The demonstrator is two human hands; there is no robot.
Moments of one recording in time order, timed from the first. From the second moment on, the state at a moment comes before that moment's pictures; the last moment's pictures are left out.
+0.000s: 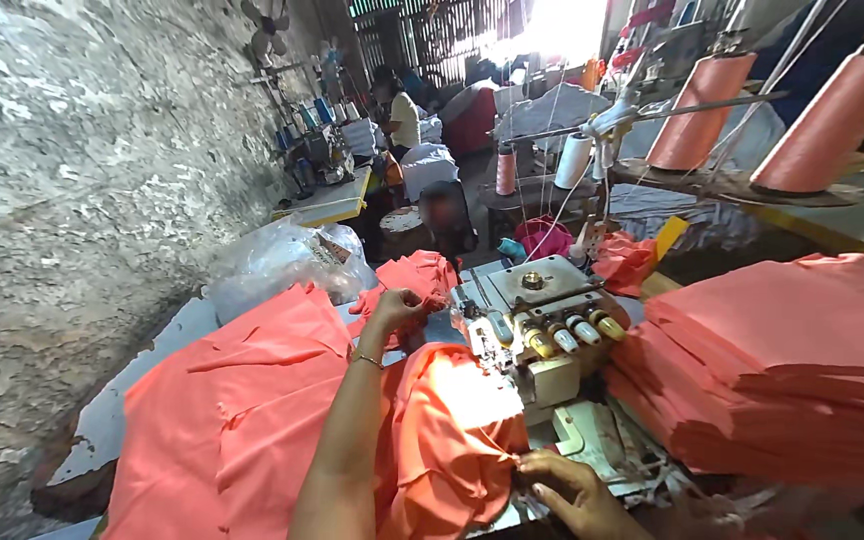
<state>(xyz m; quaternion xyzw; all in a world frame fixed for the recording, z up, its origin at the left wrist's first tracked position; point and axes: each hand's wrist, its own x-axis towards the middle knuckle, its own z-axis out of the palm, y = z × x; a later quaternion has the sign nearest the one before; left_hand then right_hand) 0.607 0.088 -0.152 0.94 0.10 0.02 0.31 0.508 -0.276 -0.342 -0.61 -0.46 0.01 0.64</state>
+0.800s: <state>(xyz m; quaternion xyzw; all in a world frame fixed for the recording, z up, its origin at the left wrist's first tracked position) 0.439 -0.021 -0.121 0.91 -0.08 0.35 0.22 0.473 -0.276 -0.294 -0.62 -0.25 -0.04 0.75</state>
